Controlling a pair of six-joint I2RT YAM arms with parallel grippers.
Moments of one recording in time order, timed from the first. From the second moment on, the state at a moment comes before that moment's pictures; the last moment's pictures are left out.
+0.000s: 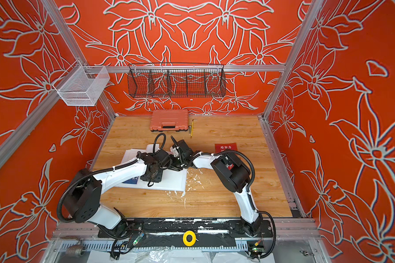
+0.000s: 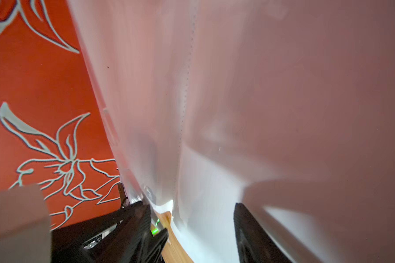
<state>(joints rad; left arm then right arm) -0.58 1.53 0.96 -0.93 -0.32 -0.60 0.78 2.11 1.32 0.05 -0.58 0.96</state>
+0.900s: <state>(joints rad) -0.27 0.92 0.89 -0.97 -0.38 -0.71 0.86 2.28 1.66 0.07 -0.67 1.04</state>
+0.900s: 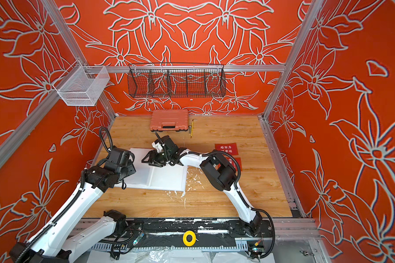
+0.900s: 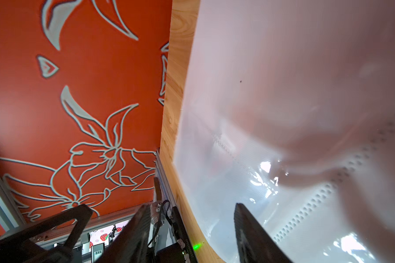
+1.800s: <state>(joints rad) -0.66 1.67 1.34 -0.71 0.02 -0.63 0.36 1.51 1.02 -0.32 -0.51 0.72</state>
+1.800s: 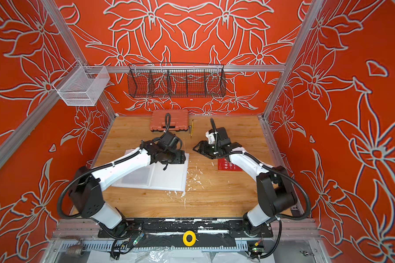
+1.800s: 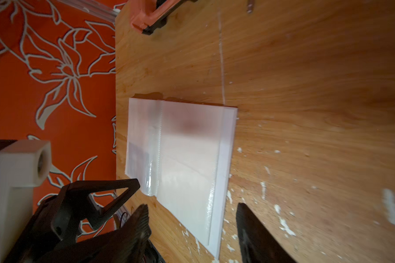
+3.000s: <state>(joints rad) -0.85 2.50 2.29 -0.96 0.18 -0.60 -0.23 1.46 0.78 -0.47 -0.33 0.61</state>
